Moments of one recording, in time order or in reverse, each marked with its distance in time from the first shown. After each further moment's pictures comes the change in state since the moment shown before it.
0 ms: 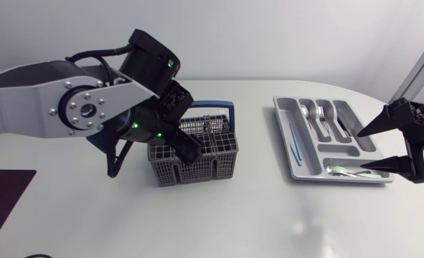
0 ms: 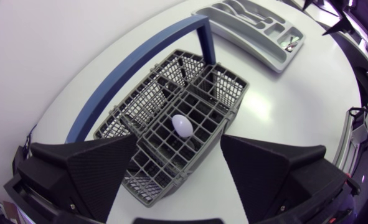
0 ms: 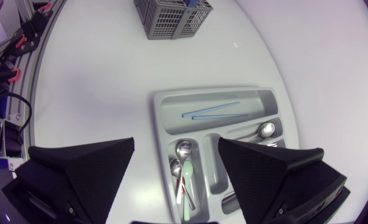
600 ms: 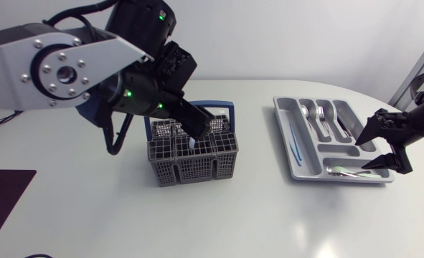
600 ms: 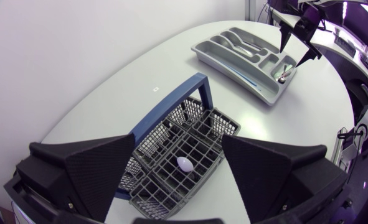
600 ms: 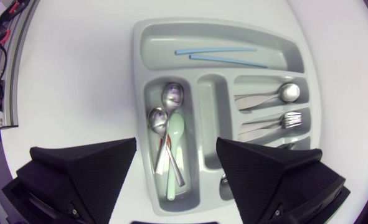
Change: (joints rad) left arm -0.002 -0.030 0.121 0.007 0.035 0.020; right arm 0.013 0.349 0.185 0.098 0.266 -0.042
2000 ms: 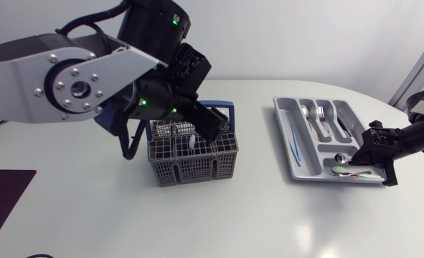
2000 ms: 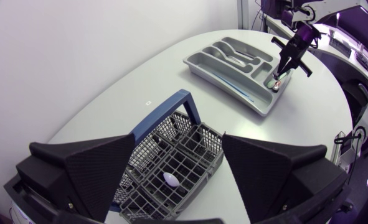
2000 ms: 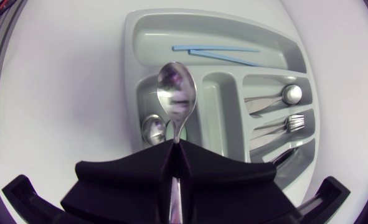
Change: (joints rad) left arm -0.057 0.022 -0.016 0.098 -0.020 -0.003; right arm -0.019 0.034 -0.154 0.225 -0.069 -0.003
